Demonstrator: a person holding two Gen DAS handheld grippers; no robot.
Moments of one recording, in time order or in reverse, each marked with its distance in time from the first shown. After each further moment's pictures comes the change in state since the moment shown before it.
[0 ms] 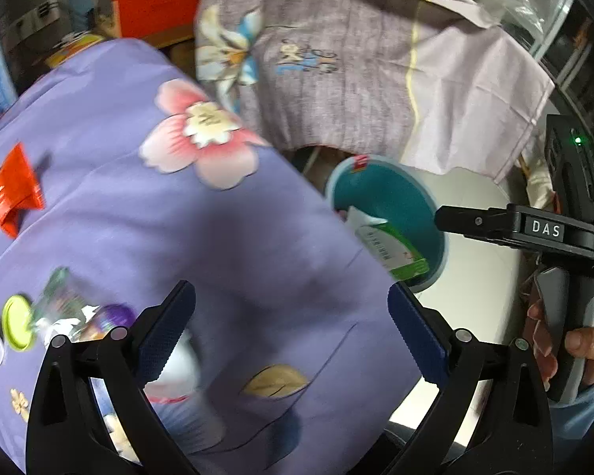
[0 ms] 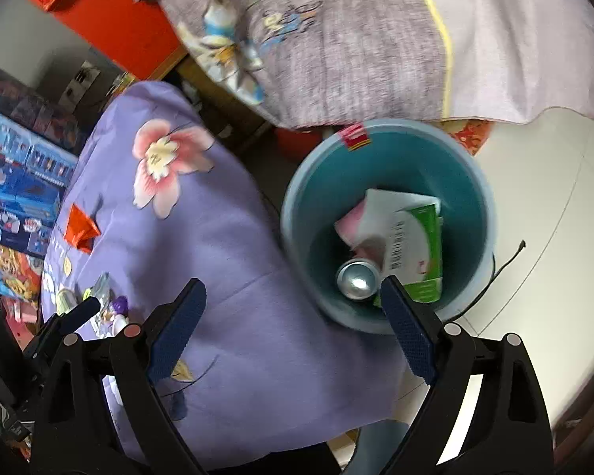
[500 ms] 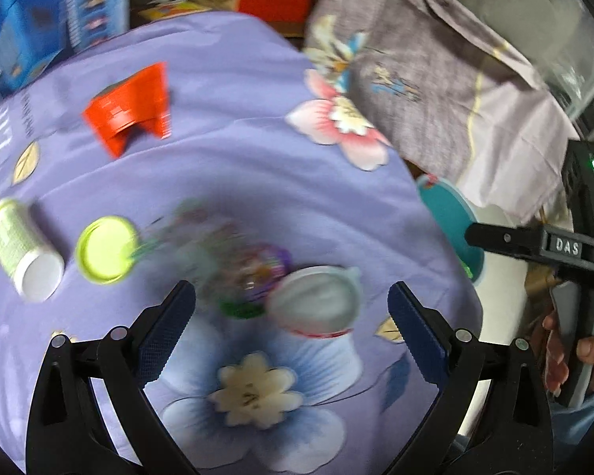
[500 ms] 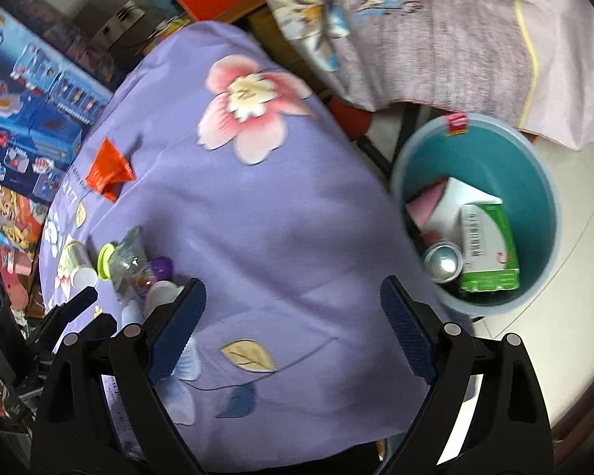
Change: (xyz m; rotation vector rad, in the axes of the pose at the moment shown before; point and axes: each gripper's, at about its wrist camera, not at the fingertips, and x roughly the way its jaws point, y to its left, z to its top) left arm -0.046 0.124 -0.055 -0.222 -0.057 0.051; right arm 0.034 0.108 -0.027 -0.154 0.076 0.005
